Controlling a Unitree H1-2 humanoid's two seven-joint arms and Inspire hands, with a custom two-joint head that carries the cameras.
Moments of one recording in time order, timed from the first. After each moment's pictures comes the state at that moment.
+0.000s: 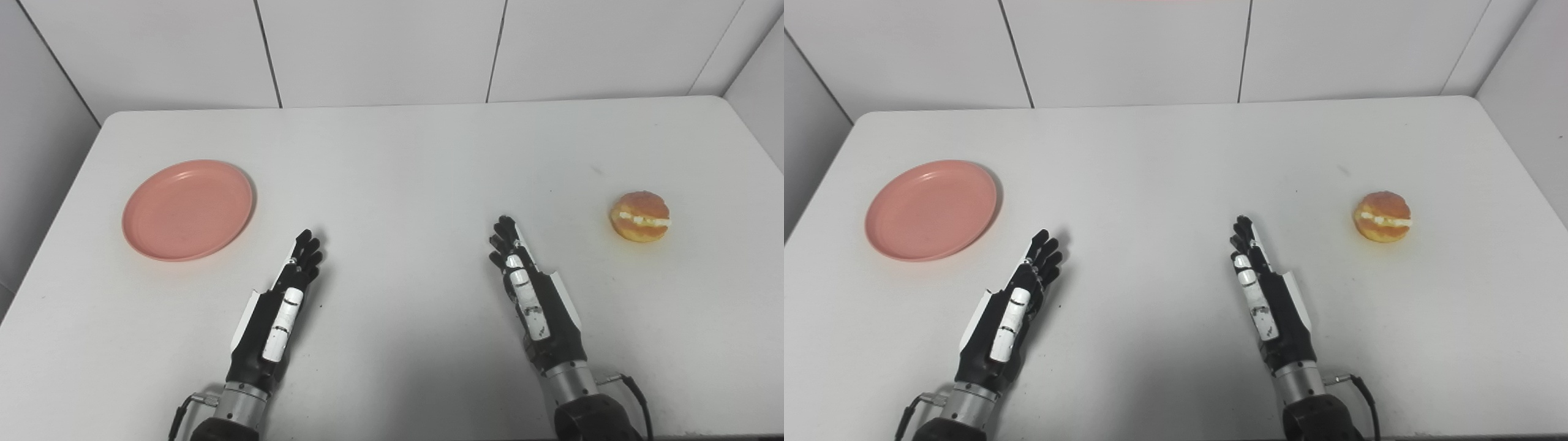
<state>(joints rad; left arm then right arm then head) 0.15 0.07 -0.11 -0.22 -0.02 -0.08 -0.16 0.06 -0.01 0.12 -0.16 0.01 -0.04 0.10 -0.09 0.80</state>
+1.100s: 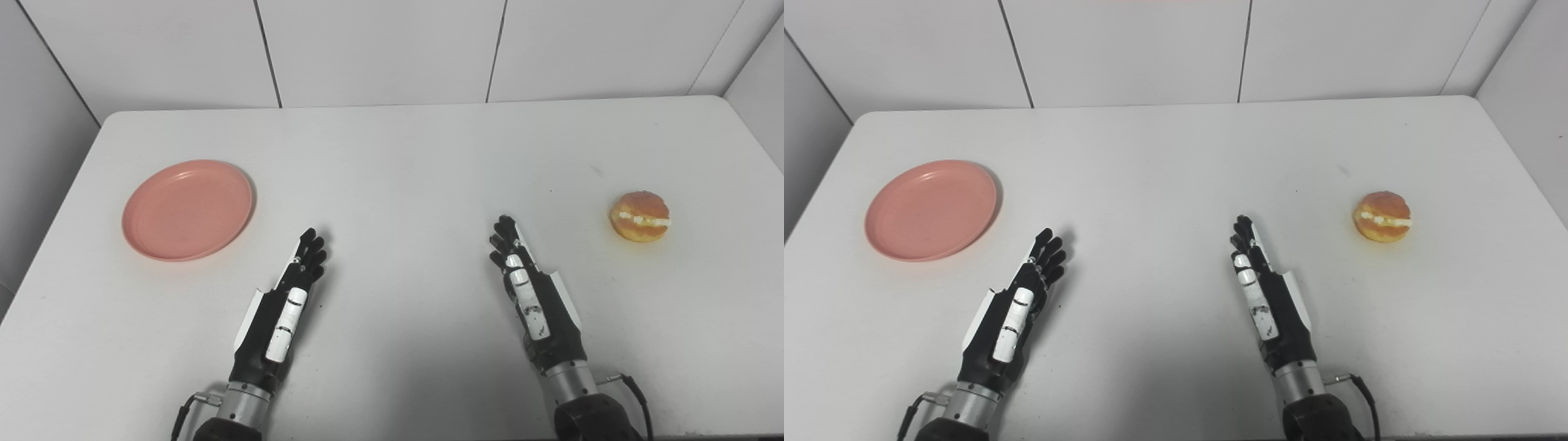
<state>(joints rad) 0.15 0.07 -0.12 -0.23 -0.02 -0.08 -0.16 0.06 -0.01 0.12 -0.16 0.01 -0.04 0.10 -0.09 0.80</state>
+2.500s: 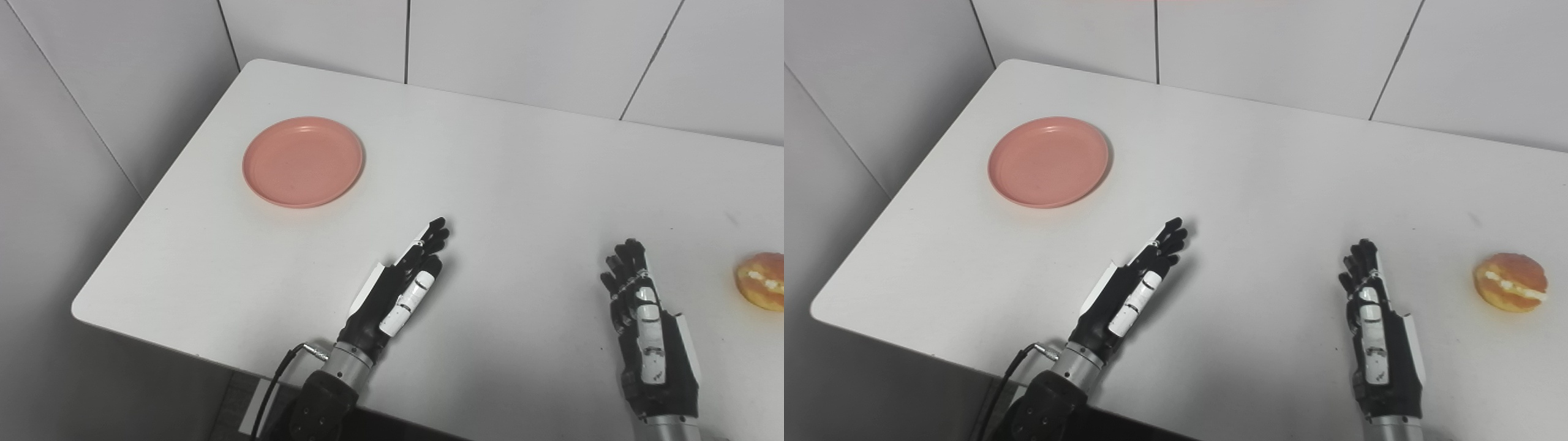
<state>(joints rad) 0.15 -0.01 -0.20 -0.20 0.16 -0.10 -0.04 0.05 -0.07 0.07 -0.13 0.14 -0.11 0.18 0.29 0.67</state>
